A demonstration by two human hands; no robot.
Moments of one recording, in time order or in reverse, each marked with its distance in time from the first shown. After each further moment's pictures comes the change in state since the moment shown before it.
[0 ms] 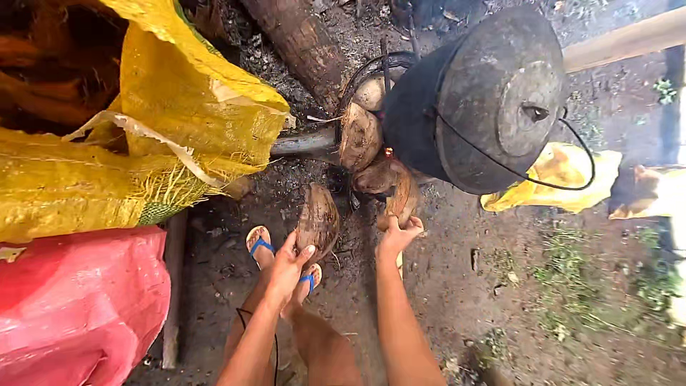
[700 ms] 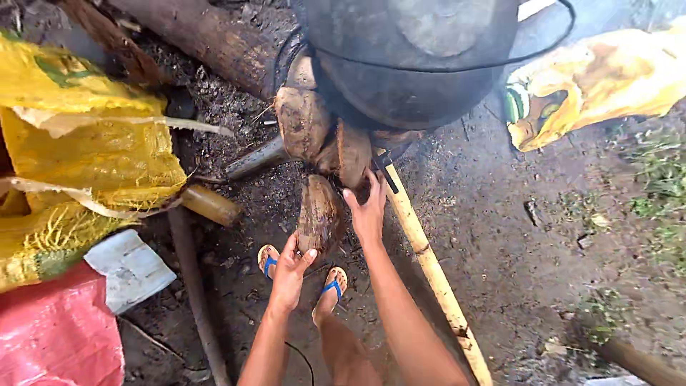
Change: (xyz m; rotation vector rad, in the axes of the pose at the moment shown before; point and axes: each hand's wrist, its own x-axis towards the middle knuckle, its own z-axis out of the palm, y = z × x) left_hand 0.007 -0.050 0.067 0.151 -0.088 0.152; right_hand 0.029 0.025 -0.037 -0.319 -0.494 -0.044
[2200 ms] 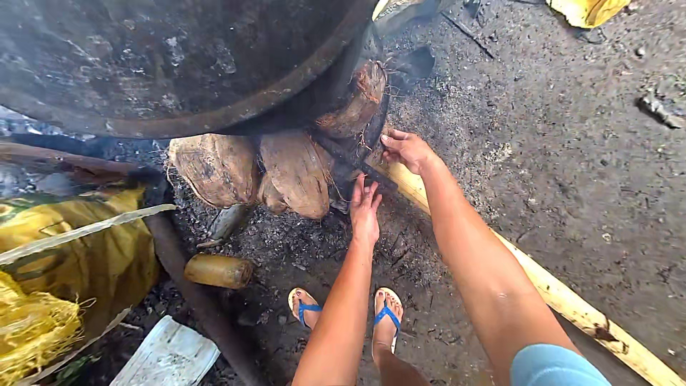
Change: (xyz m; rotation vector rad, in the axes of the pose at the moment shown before) left_hand 0.196 -0.123 0.197 -0.071 -0.065 -0.100; right_hand 0.222 0.156 -0.069 0.682 -0.288 0.383
